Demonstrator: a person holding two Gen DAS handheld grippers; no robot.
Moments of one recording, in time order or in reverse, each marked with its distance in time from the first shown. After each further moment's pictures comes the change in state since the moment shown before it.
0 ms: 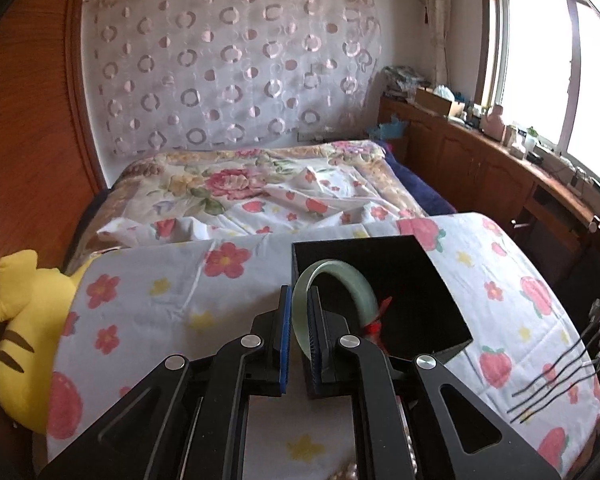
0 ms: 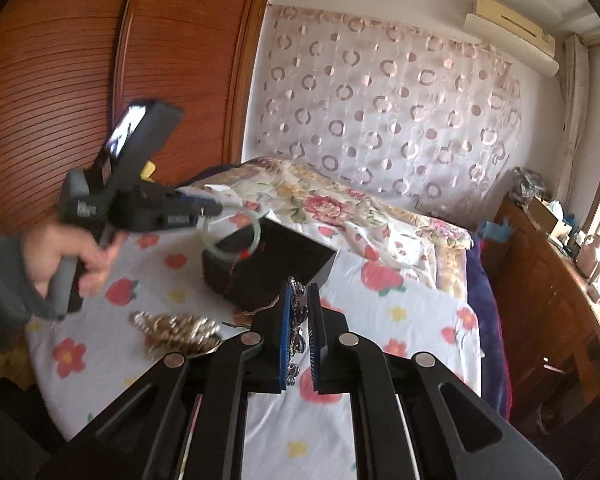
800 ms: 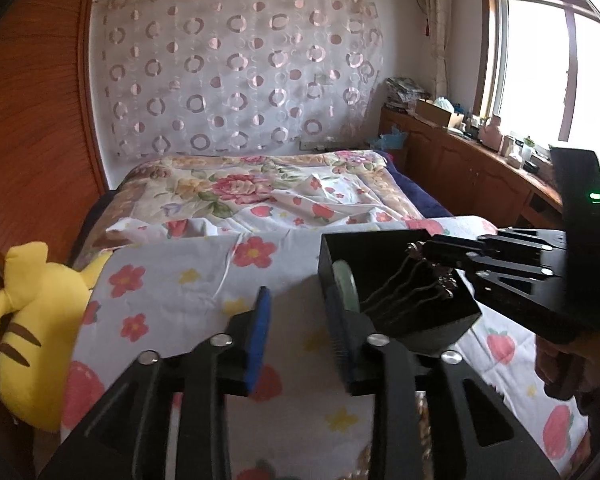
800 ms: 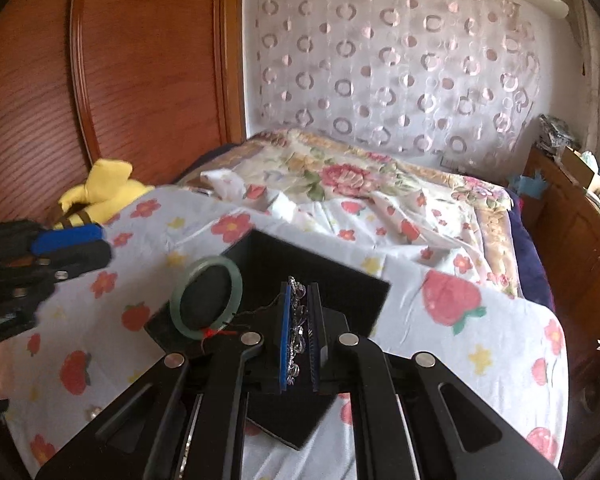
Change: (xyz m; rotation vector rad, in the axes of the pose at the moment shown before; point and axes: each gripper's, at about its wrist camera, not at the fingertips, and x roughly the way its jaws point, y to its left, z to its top) left arm -0.033 0.037 -0.024 -0.017 -0.050 -0.012; right arm 0.147 -0.004 0.048 0.123 0.153 0.091
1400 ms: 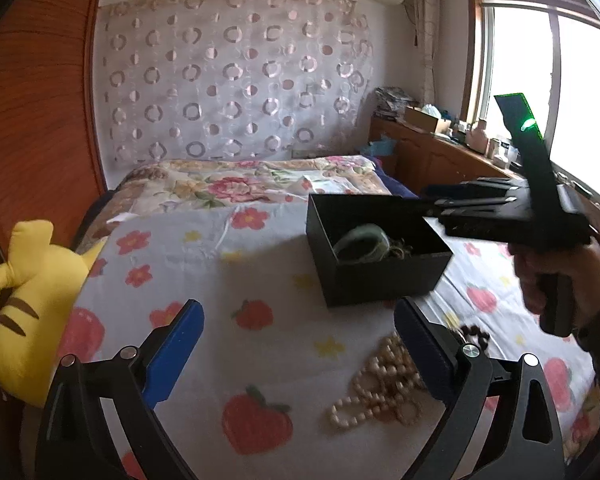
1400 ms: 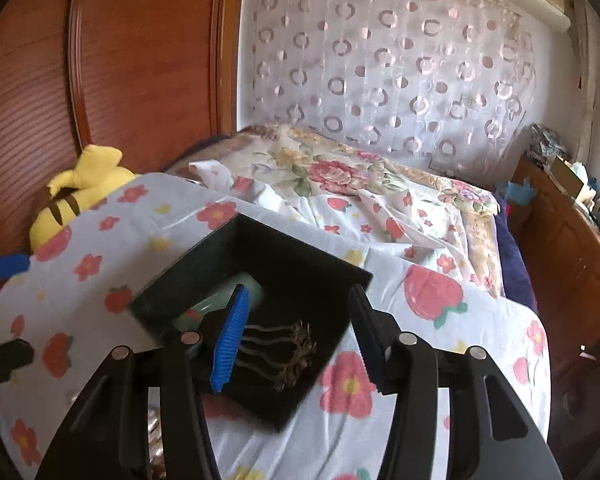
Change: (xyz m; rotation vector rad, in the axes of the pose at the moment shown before) left arm -0.040 -0.006 -0.061 0.003 -0.047 -0.032; right arm -0.012 -0.007 -0.031 -0.009 -0.028 -0.007
